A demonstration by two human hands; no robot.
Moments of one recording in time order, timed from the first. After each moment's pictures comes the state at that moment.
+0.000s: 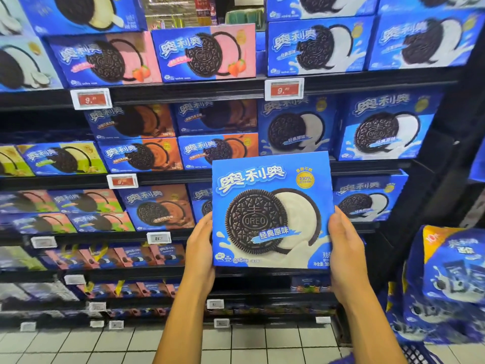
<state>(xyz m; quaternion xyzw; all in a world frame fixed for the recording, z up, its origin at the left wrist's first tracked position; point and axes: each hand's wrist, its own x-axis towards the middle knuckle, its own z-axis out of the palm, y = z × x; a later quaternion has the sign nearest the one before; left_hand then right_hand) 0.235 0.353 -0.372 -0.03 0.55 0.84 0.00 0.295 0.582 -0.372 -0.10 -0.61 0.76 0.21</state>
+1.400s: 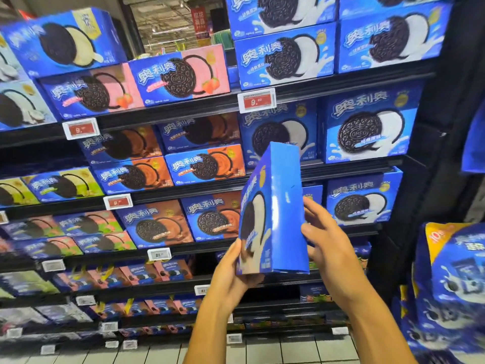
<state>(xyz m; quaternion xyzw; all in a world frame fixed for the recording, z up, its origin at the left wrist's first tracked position) 0.231 0.418 -0.419 -0.07 0.48 0.85 0.20 0.316 0.597 -0.332 0.11 -0.57 0.80 0.14</state>
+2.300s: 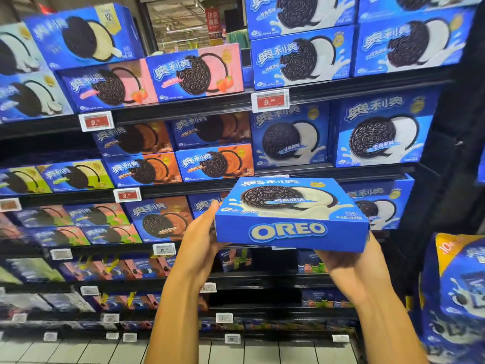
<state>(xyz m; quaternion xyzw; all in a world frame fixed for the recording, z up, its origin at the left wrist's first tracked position) 0.252 0.381 -0.314 0.07 0.61 0.79 0.02 0.300 0.623 -0.342 -0.04 -0.31 0.94 0.08</state>
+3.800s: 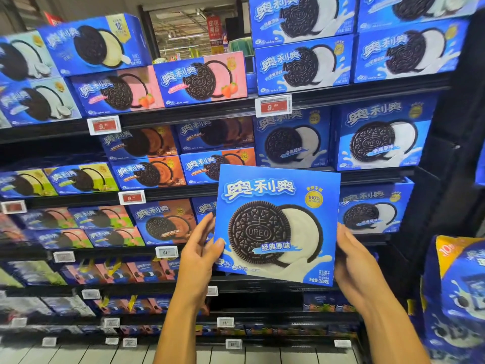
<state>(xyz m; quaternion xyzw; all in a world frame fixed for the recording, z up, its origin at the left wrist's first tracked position) 0.256 0.352 -0.371 0.11 0.63 0.77 -0.08 0.299 0.625 -0.365 -0.02 -0.48 0.87 0.07</state>
